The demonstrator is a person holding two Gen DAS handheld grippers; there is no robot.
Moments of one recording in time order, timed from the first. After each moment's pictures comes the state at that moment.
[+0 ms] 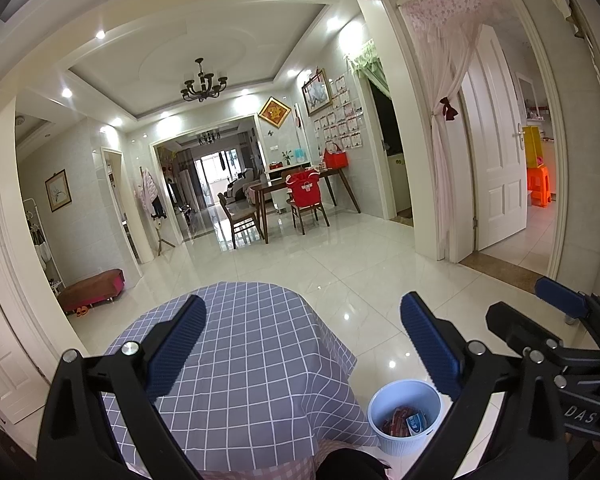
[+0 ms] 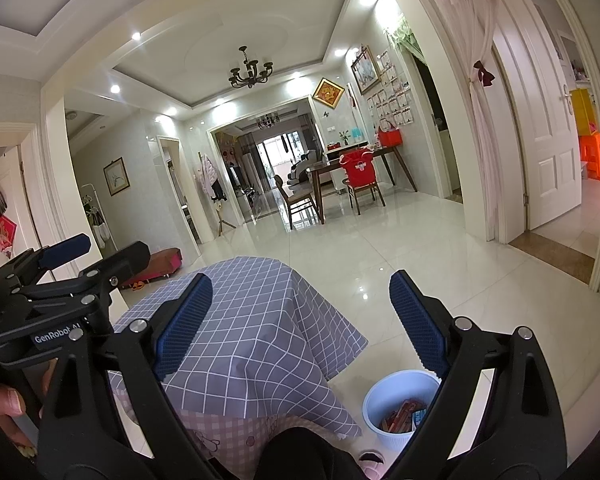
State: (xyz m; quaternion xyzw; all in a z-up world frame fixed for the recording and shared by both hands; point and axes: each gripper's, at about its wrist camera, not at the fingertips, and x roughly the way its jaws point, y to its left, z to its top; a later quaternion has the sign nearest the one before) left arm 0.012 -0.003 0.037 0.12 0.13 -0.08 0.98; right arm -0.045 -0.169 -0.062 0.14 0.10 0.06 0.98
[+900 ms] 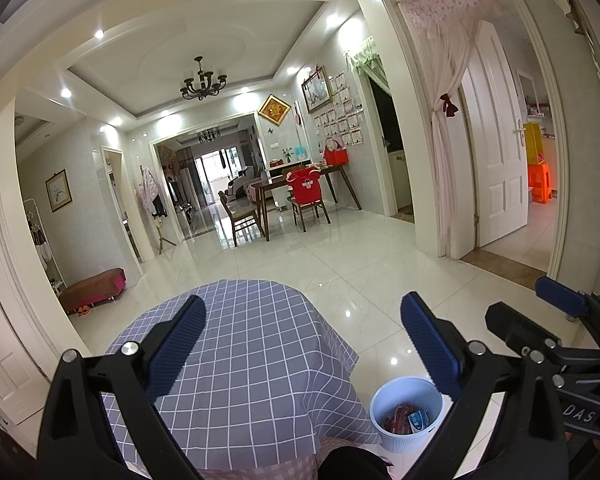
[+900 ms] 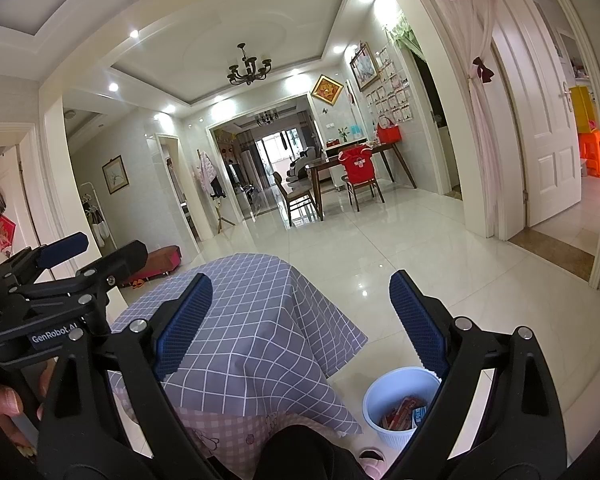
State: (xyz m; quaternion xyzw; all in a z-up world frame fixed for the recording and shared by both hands) left arm 0.012 0.010 0.036 0.13 0.13 -0.08 0.98; right arm -0.046 -0.165 -0.058 0.15 0.10 0.06 0.98
